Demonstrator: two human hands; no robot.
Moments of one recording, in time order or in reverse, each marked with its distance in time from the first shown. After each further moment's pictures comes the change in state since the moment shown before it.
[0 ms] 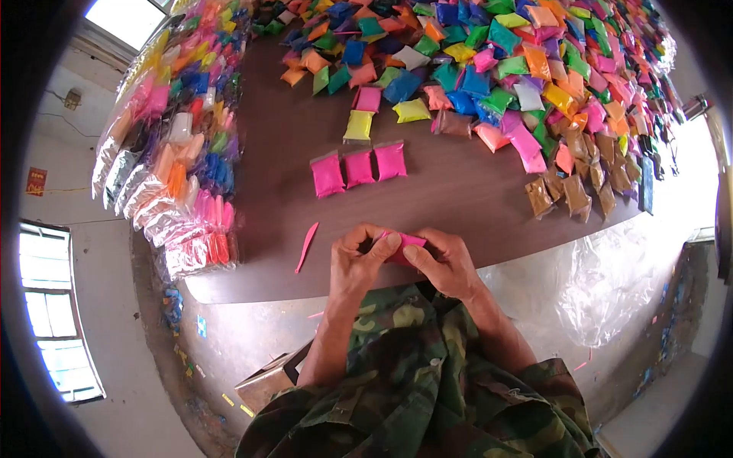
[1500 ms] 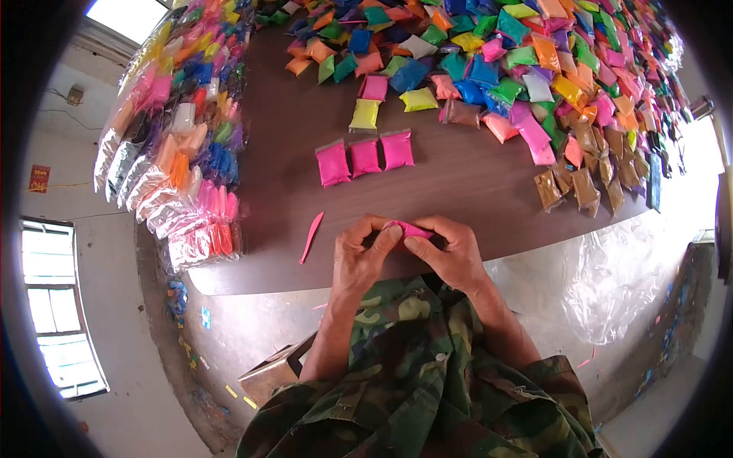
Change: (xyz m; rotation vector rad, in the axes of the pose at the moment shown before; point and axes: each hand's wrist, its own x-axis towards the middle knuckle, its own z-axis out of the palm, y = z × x) left_hand -0.003 0.001 -0.004 0.146 0.001 0.101; right_hand 0.005 0.009 0.010 -0.069 0.136 -0.126
